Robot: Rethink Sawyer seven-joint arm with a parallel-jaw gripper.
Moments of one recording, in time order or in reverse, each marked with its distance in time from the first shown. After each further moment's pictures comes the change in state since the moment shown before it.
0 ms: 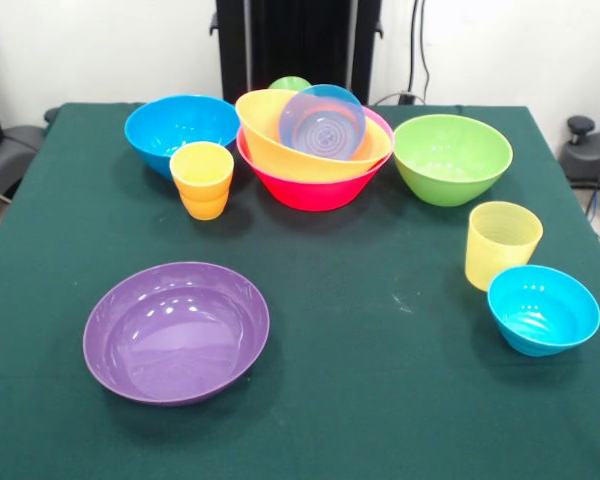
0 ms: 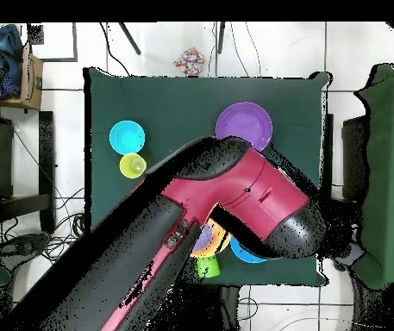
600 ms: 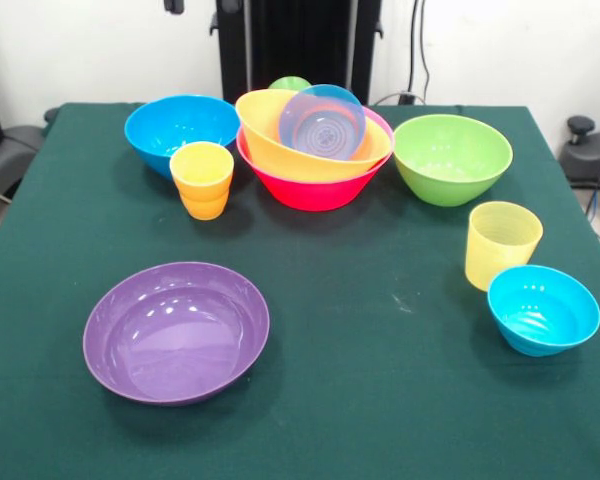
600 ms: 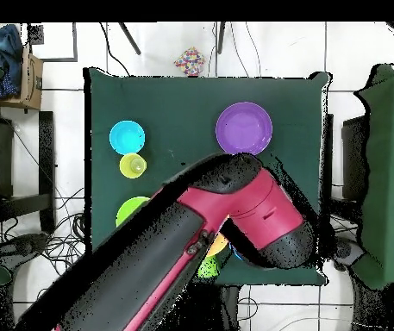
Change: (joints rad) arm -0.009 0.008 0.024 0.079 0.173 0.106 0.000
